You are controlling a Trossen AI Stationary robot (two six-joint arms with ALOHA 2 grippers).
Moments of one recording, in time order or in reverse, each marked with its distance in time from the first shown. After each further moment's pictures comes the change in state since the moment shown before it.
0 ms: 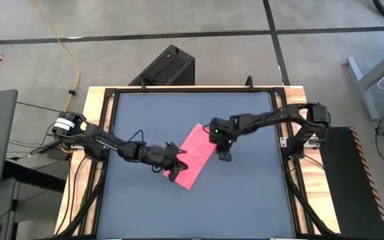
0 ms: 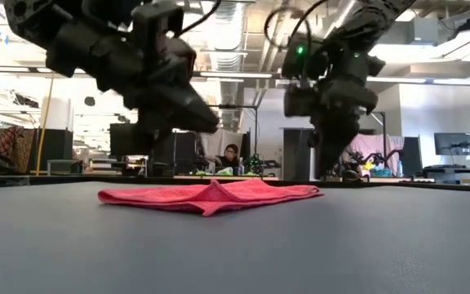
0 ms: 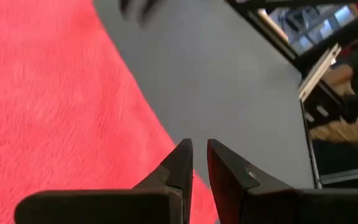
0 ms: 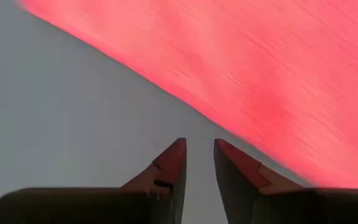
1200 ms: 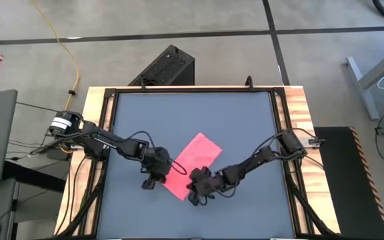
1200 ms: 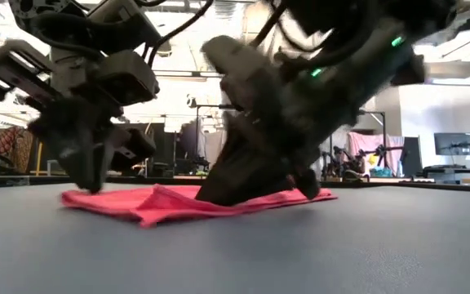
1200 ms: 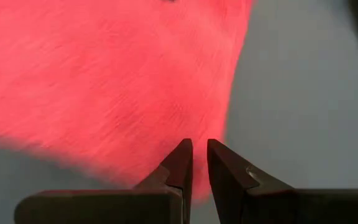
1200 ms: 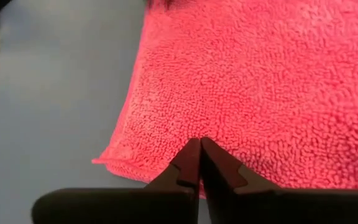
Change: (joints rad) left arm 0.049 -0.038 0.005 -0.539 0.519 0.685; right arm 0.558 0.445 0.227 0.520 0.551 0.873
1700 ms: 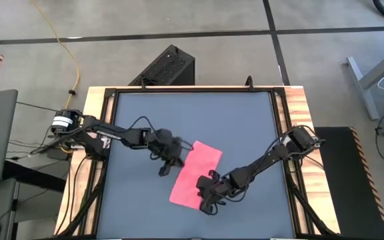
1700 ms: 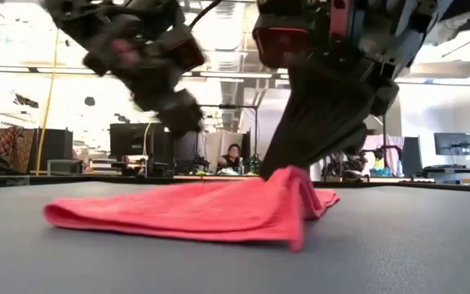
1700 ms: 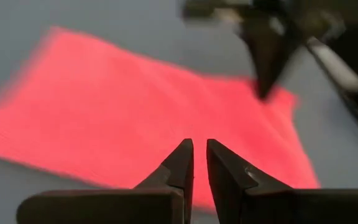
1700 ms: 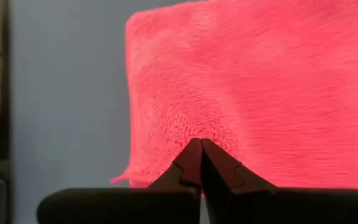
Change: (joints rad) left arm 0.178 0.014 0.122 0.223 -0.079 0.018; right arm 0.047 -0.170 0.018 -0.284 -0.012 -0.111
